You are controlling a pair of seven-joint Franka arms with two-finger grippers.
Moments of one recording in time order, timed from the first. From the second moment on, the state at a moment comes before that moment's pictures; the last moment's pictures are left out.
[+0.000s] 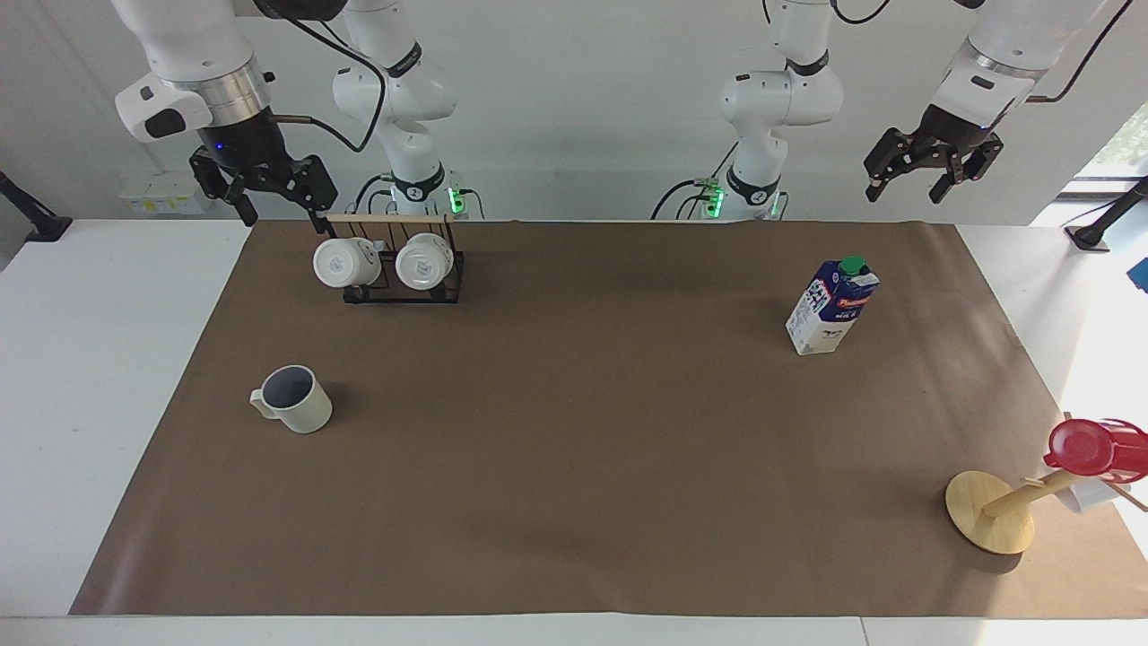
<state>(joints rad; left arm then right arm) -0.05 -0.20 0.02 -1.71 -0.04 1.50 0.01 -0.01 0.01 0.01 -1.48 -0.02 1.52 0.14</state>
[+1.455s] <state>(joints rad) -0.05 -0.23 0.02 -1.90 -0.04 1.62 0.02 -0.06 0.22 0.00 -1.83 -0.03 2.09 0.03</state>
